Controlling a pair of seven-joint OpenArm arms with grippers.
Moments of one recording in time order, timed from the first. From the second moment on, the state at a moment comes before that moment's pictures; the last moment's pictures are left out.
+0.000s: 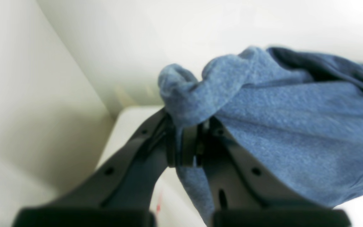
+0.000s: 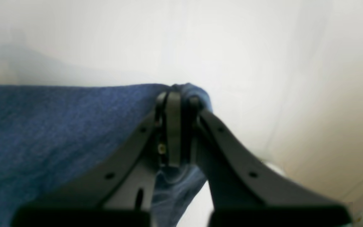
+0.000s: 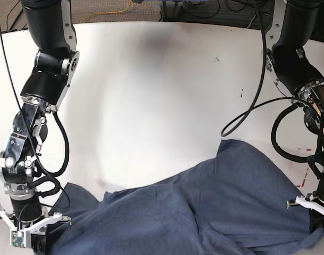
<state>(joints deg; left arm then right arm) -35.1 -15.0 -19.2 108.2 -11.3 -17.8 59.6 36.4 16.6 12.0 94.5 6.8 15.5 -38.2</state>
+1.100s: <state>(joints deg) -41.9 -17.1 -18.5 106.4 -12.0 -18.3 60.2 39.2 22.2 12.6 95.7 10.2 18.6 -41.9</state>
